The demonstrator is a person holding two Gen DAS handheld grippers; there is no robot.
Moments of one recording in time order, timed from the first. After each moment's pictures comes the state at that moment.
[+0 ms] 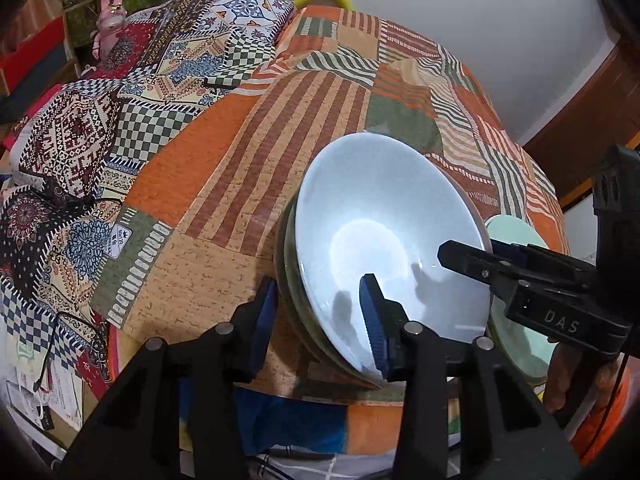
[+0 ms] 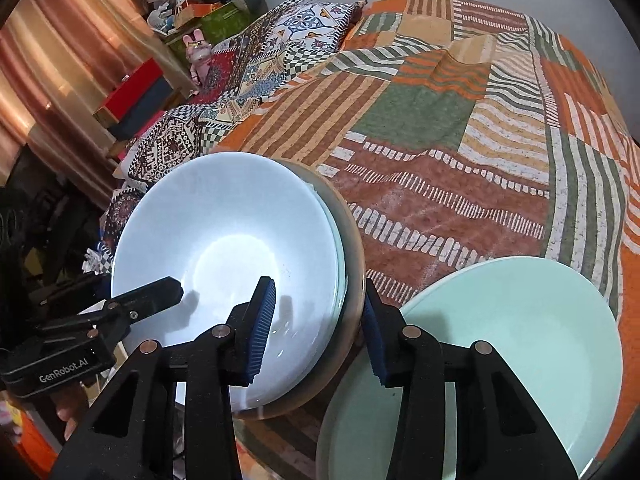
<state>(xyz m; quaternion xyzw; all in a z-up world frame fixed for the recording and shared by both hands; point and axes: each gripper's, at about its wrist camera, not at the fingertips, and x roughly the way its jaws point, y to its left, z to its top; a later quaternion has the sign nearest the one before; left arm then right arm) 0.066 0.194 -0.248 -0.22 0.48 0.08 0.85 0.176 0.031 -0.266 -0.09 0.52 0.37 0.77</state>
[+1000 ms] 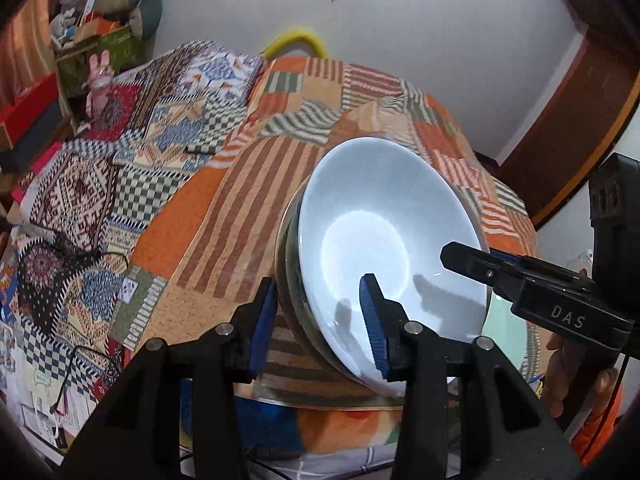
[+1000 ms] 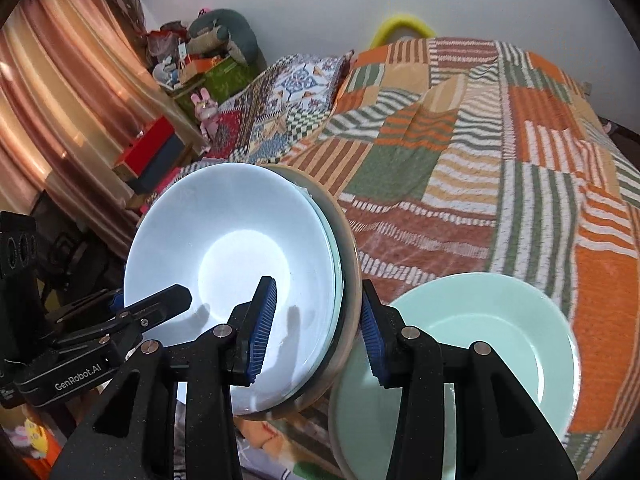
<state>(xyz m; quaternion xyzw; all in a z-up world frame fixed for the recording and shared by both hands) 0.060 0.154 -0.170 -0.18 0.41 0.07 0.89 0.169 -0.012 -0.205 -0.02 0.46 0.37 0.81</state>
